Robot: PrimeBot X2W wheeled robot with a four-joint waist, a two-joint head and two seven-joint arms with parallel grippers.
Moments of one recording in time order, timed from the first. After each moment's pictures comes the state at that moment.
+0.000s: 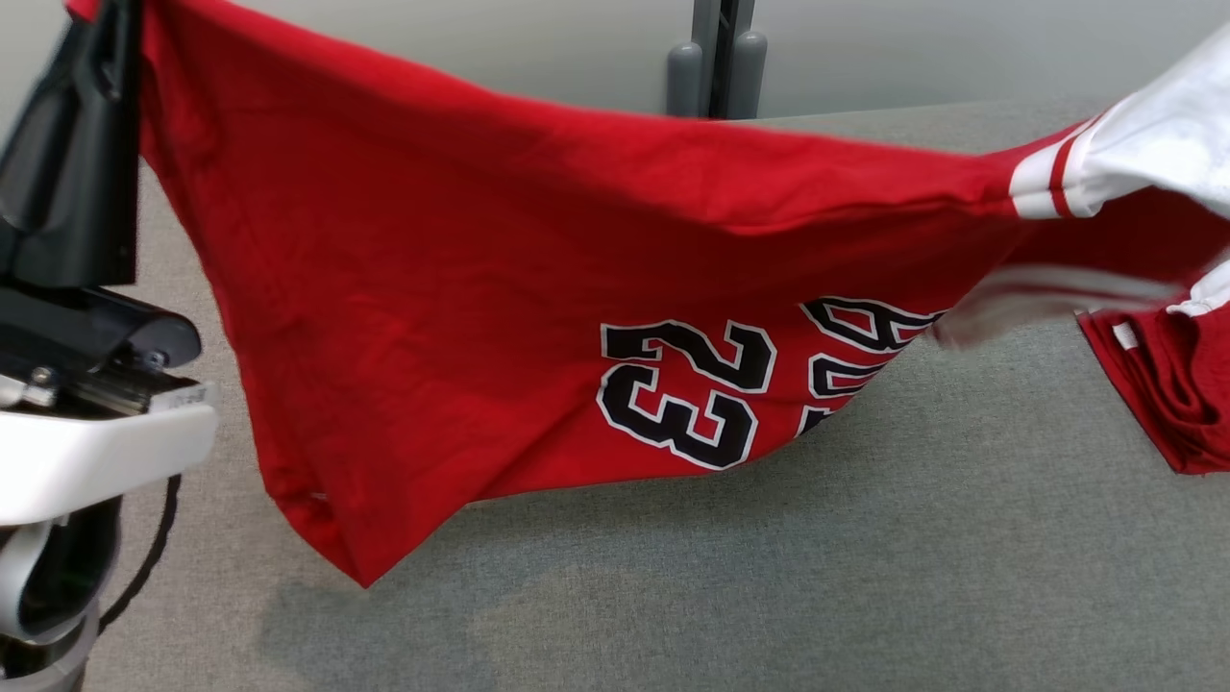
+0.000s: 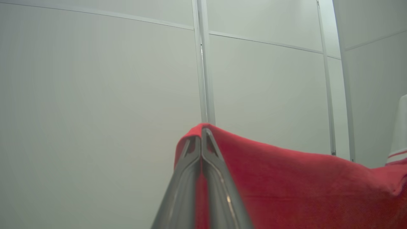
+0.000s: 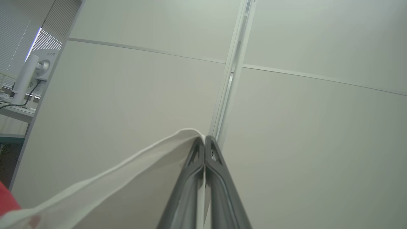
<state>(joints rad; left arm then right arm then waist) -0.41 0.43 -0.10 -0.52 -0.58 0.08 0.11 -0.49 -0.41 -0.07 -0.40 0.37 0.13 0.01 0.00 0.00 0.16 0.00</state>
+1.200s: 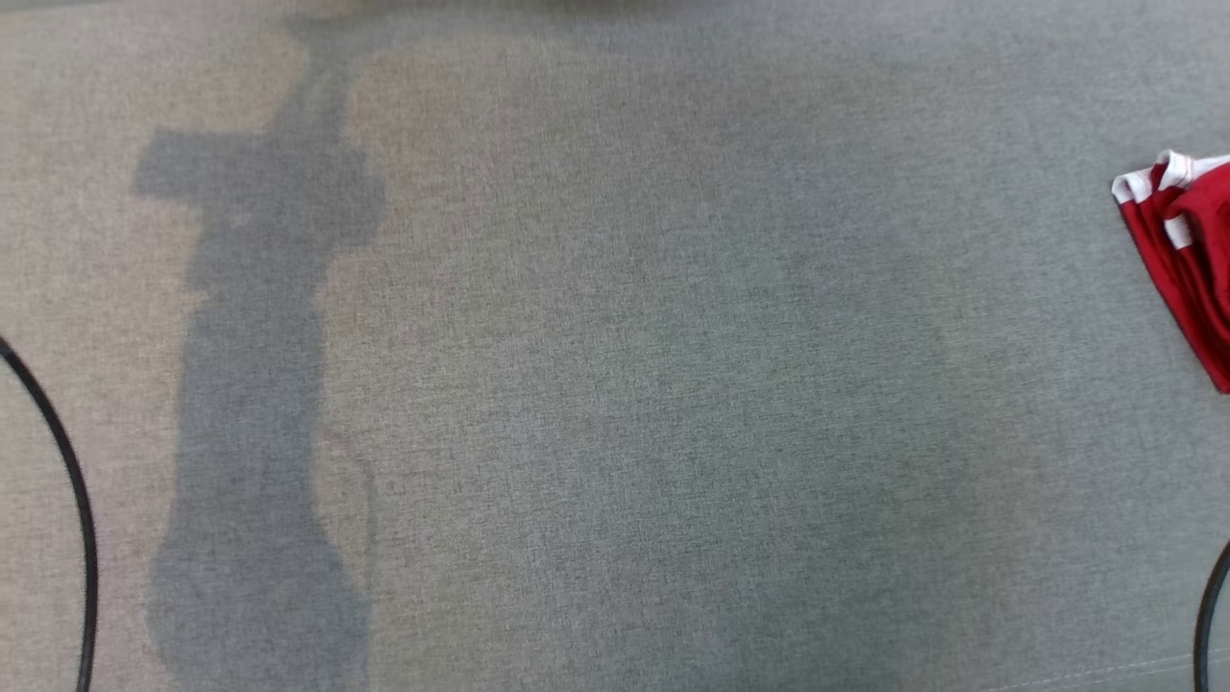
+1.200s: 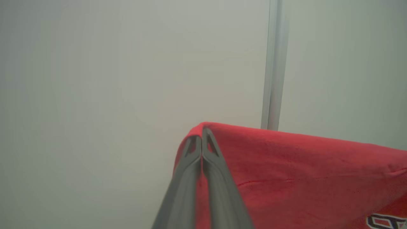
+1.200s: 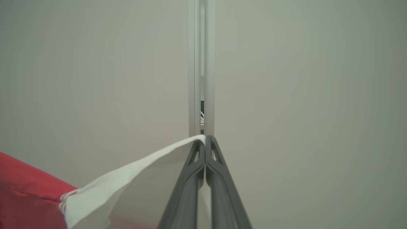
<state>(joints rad) -1.46 0.38 -0.31 0.76 -0.56 -0.12 -0.04 -1.49 -0.29 0.36 0.77 0.53 0.13 -0.25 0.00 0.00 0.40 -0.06</state>
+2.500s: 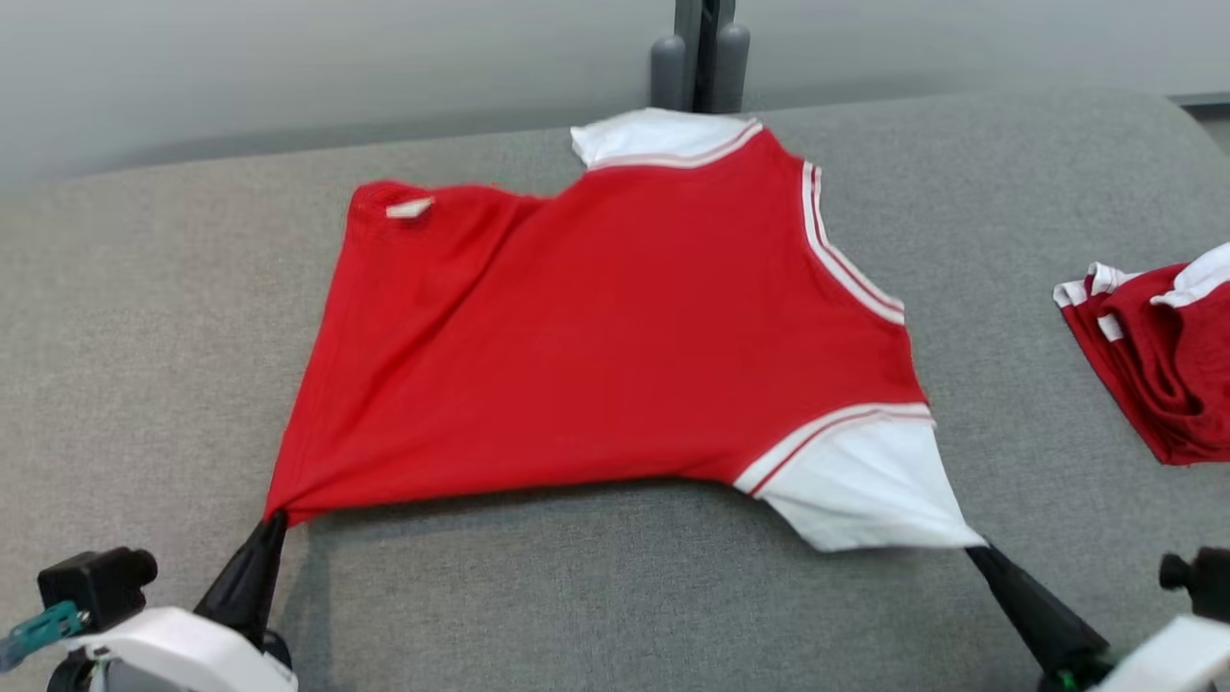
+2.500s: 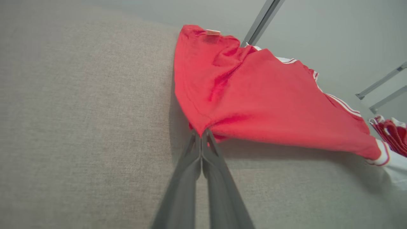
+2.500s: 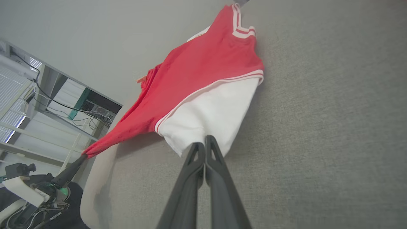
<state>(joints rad) -0.10 0.52 -0.46 0.22 -1.01 0.05 -0.15 -0.05 -0.58 0.54 0.06 1.23 0.13 -0.14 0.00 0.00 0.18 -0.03</state>
